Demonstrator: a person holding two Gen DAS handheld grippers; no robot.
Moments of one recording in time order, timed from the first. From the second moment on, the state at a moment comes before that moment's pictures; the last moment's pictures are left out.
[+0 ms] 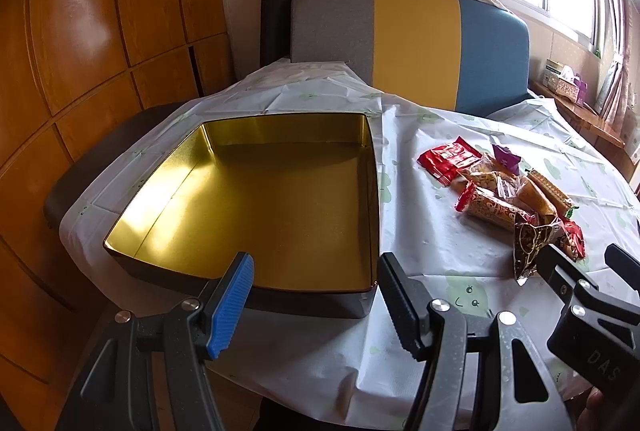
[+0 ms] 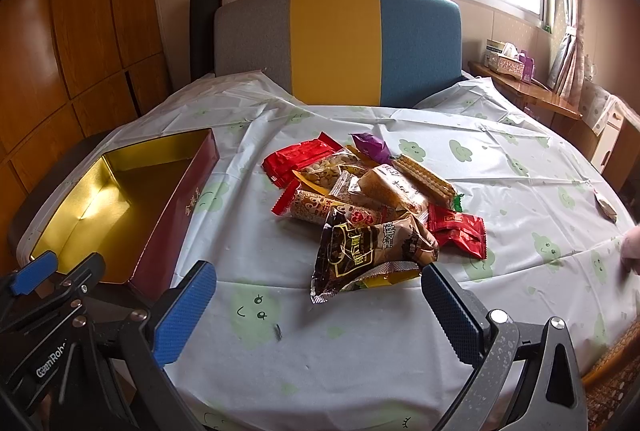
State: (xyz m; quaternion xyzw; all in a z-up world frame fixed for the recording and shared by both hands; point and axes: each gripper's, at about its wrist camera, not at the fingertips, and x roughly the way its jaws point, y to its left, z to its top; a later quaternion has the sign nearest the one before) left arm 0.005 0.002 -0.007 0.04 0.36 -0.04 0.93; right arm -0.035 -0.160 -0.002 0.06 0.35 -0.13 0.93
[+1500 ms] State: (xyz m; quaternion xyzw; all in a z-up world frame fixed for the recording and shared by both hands) left arm 0.039 -0.107 -0.018 0.10 0.46 -0.31 0.83; right arm 0.032 -0.398 0.012 0.15 0.43 -0.09 0.89
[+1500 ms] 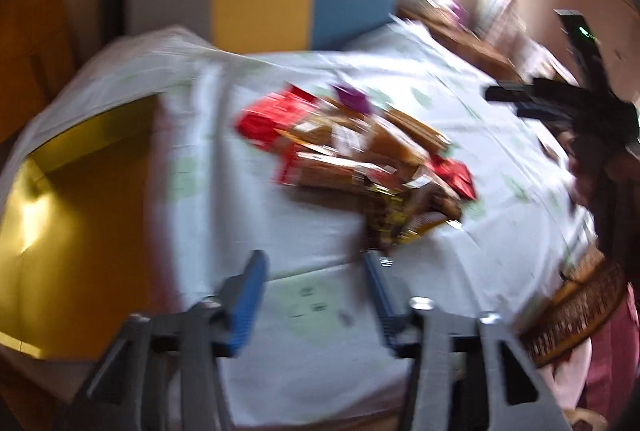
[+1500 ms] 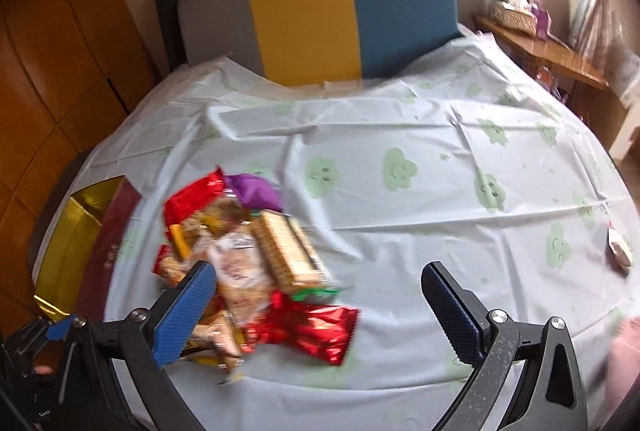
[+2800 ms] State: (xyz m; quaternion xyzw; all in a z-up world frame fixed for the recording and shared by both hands) left arm 0.028 -0.125 -0.023 0.10 0.43 -0.45 0.78; right arm 0.055 -0.350 -0.063 0.07 0.59 0.01 0.81
